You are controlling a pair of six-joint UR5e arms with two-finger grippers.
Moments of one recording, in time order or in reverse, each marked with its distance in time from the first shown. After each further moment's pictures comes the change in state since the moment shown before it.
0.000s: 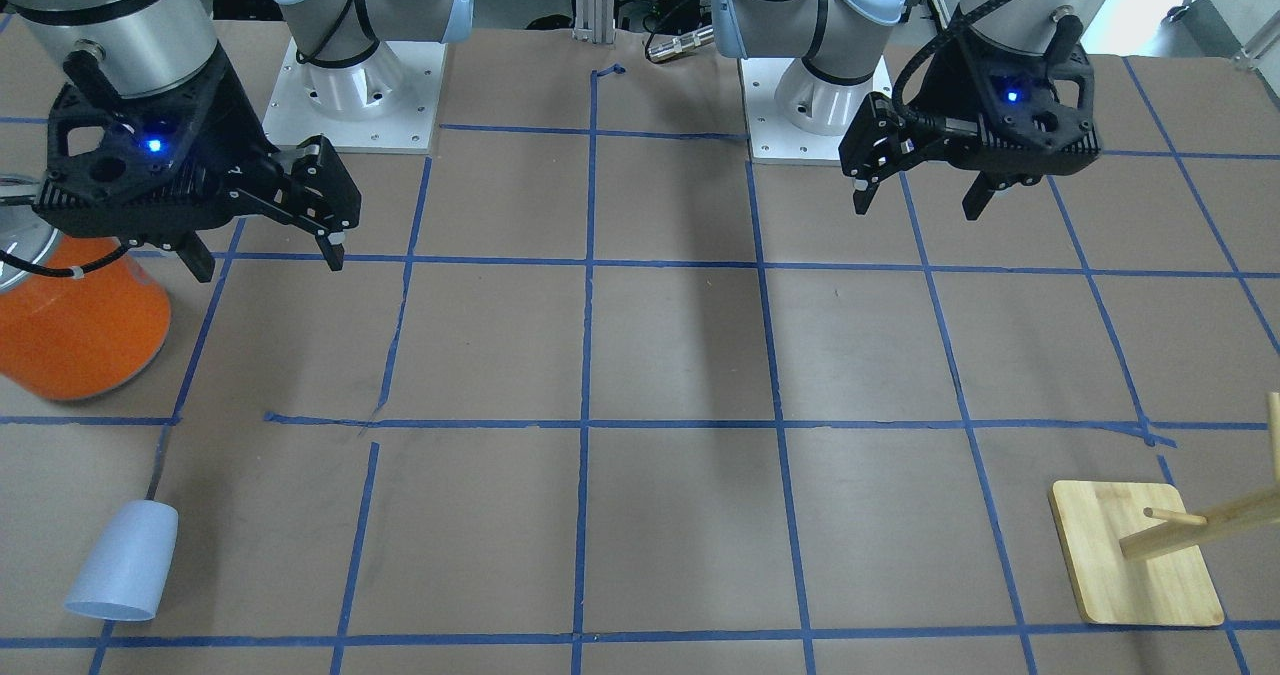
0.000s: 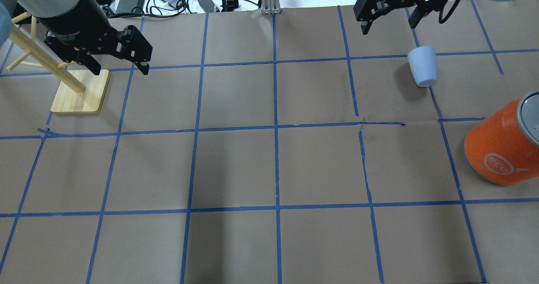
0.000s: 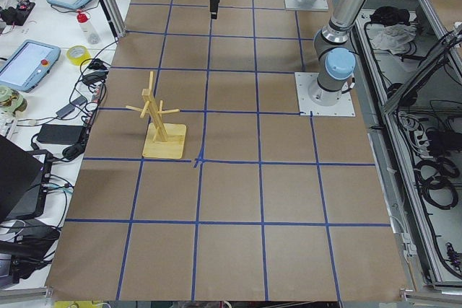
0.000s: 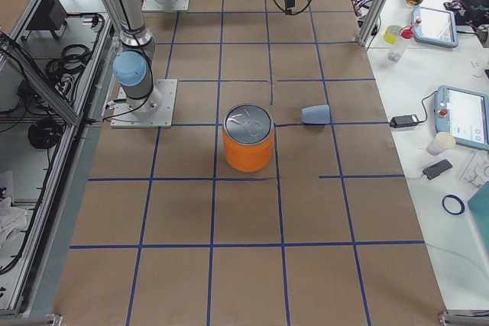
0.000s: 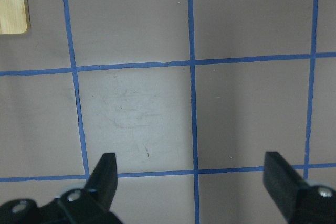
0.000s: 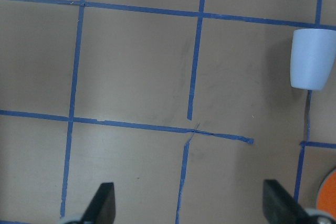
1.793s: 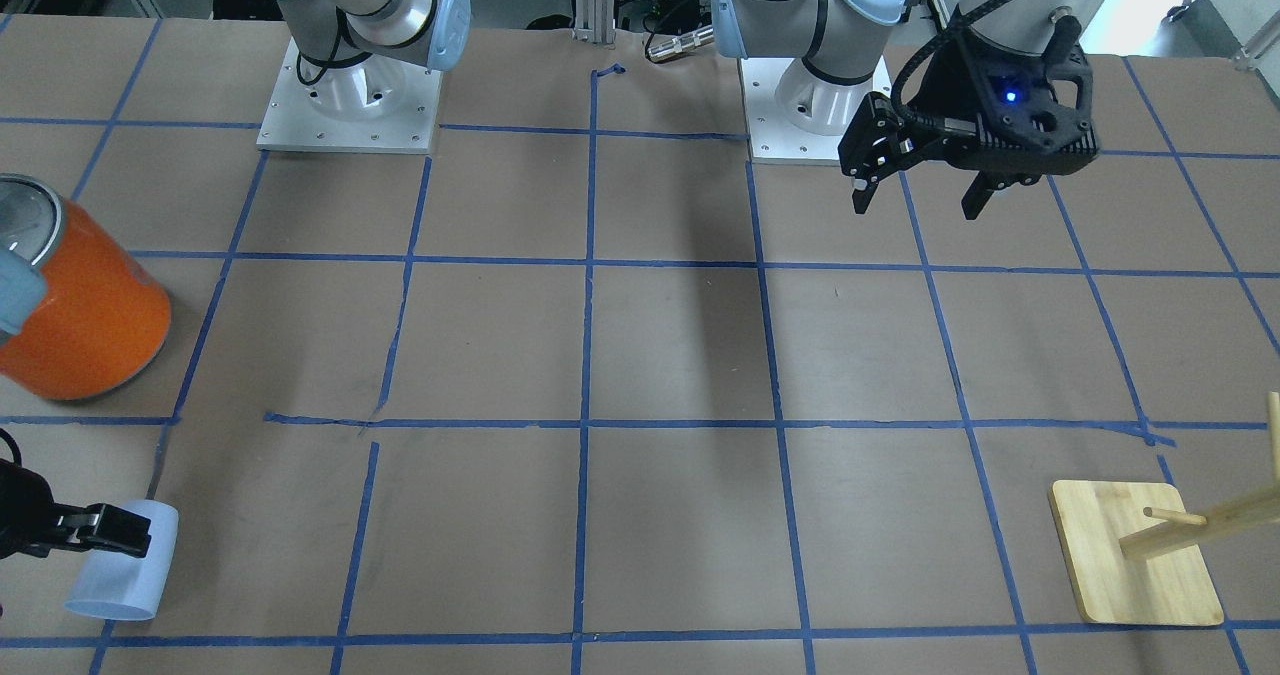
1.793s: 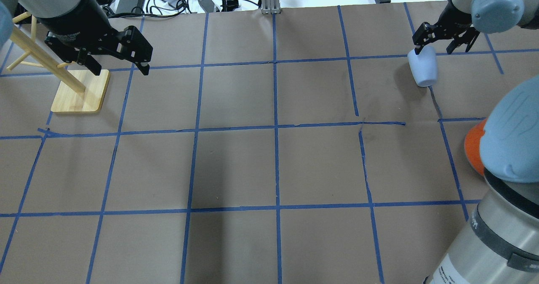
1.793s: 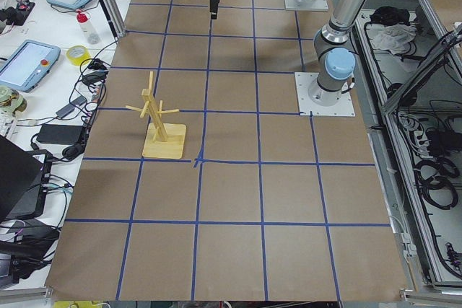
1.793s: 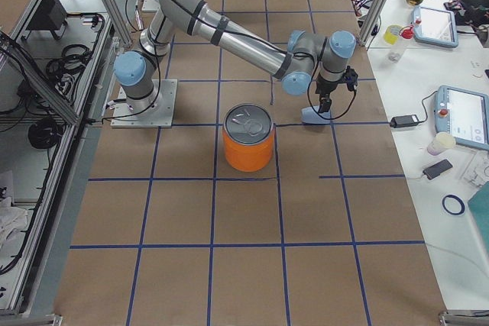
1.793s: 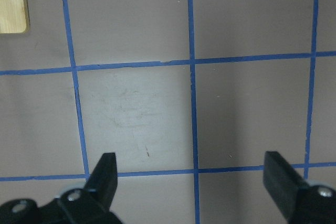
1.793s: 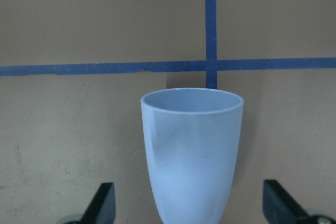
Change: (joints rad) left arm 0.000 0.000 -0.002 -0.001 0.000 0.002; right arm -0.333 0.499 -0.028 -0.365 0.008 -0.207
